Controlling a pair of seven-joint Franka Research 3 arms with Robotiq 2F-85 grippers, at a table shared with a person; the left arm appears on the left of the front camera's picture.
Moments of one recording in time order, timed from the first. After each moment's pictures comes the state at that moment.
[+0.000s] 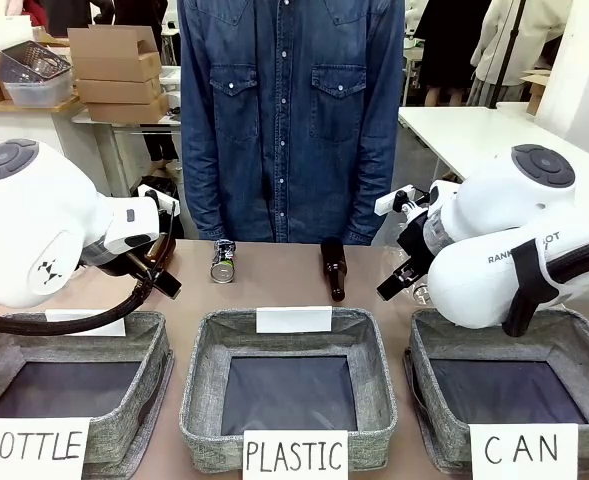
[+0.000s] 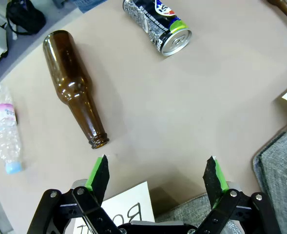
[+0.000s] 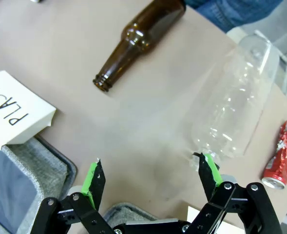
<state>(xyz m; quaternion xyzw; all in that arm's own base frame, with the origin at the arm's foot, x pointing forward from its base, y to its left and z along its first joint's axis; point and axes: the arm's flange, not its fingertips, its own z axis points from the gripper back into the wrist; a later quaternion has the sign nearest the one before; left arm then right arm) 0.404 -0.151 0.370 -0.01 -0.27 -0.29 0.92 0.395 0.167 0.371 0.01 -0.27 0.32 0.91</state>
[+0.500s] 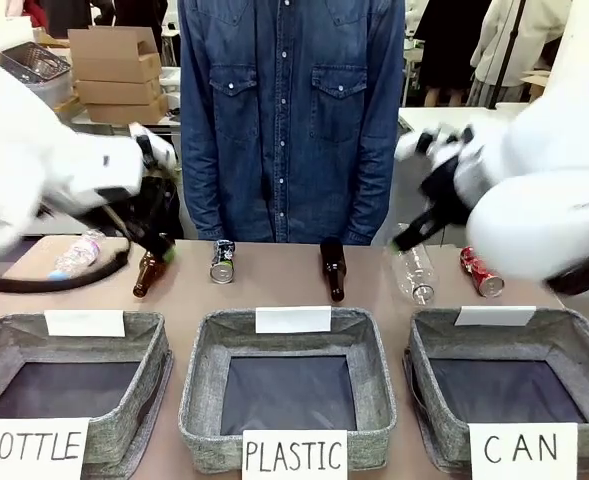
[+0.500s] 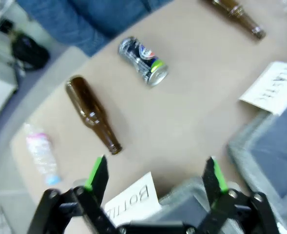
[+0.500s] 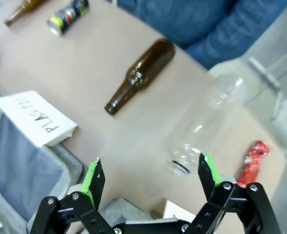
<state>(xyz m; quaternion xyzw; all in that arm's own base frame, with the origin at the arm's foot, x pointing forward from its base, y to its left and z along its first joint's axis) 0.360 -0.162 0.484 0.00 -0.32 -0.37 0.87 0.369 0.149 0.478 0.03 -0.34 0.34 0.88</state>
